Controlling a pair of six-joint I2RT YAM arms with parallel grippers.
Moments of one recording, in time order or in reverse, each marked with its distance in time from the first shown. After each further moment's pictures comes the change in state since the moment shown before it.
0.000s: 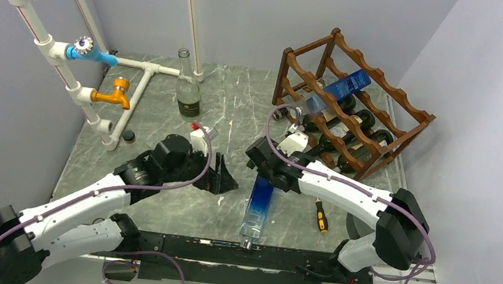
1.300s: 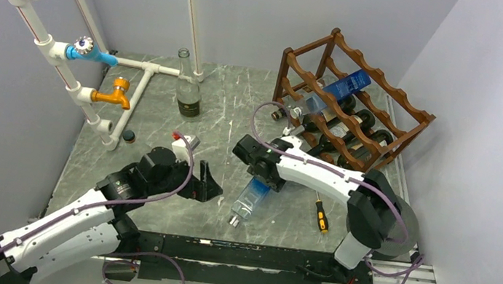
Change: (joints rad) left arm 0.000 -0.256 -0.099 -0.177 -0.154 -0.028; right arm 0.013 0.232 0.179 -0.312 -0.073 0.153
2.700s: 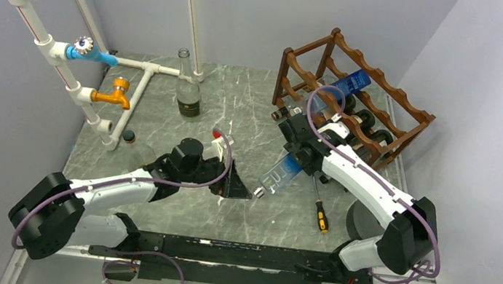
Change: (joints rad) left arm 0.000 0.496 -0.051 0.695 0.470 -0.156; right arm -0.278 -0.278 -0.053 0.021 0.076 -0.071
